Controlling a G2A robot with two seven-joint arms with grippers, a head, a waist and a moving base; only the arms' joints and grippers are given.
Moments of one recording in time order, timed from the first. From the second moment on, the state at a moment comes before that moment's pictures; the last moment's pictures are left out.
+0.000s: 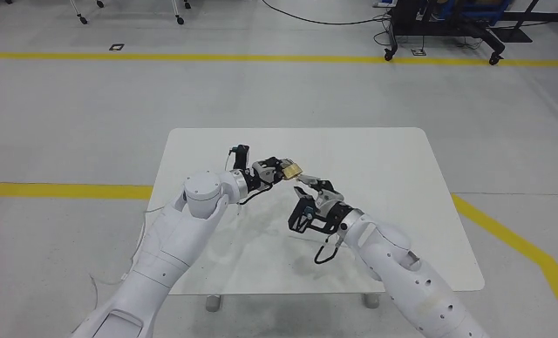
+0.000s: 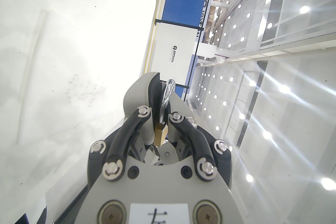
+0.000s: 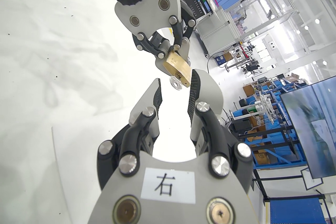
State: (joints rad) left arm 0.94 -1.32 -0.99 -1.23 -0.47 0.27 -0.61; right arm -1.39 -1.13 1.04 -1.80 -1.97 -0.24 0.07
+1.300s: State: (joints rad) left arm 0.98 -1.31 -1.01 -1.28 -0.34 0.17 -0.58; right arm -1.42 -1.15 1.21 -1.66 -1.29 -0.44 -0.18
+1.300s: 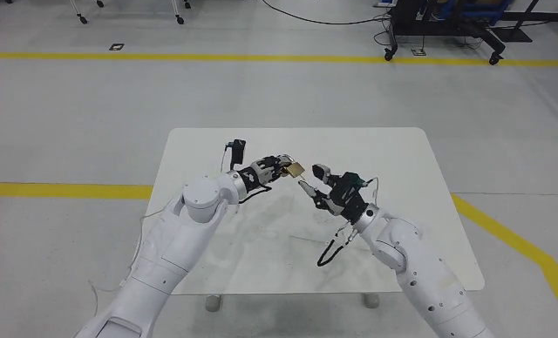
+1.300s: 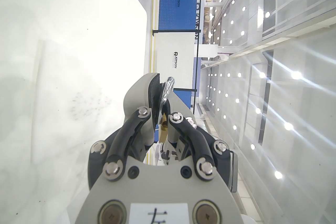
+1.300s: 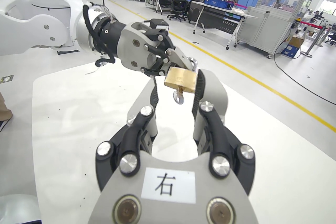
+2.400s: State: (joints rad) left arm 0.64 -1.53 -0.54 -0.84 -0.15 0.31 -0.72; right arm -1.57 -1.12 1.43 -1.76 -1.26 -0.44 -0.32
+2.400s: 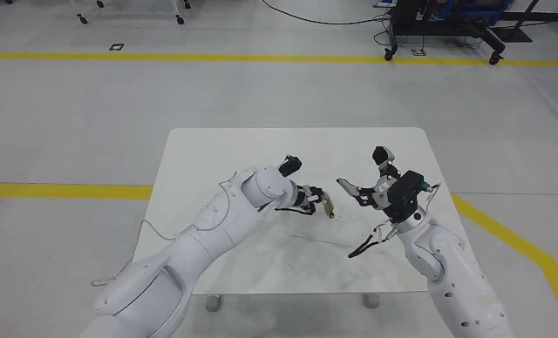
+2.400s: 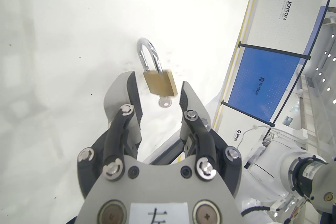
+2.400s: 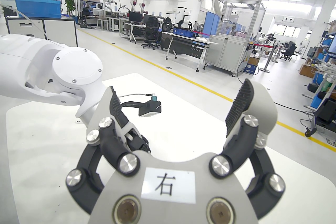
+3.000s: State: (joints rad) left arm 0.96 -1.35 -1.00 -1.51 -0.01 0.18 -0.61; right arm -1.57 -1.12 1.43 -1.76 -1.26 -0.44 -0.32
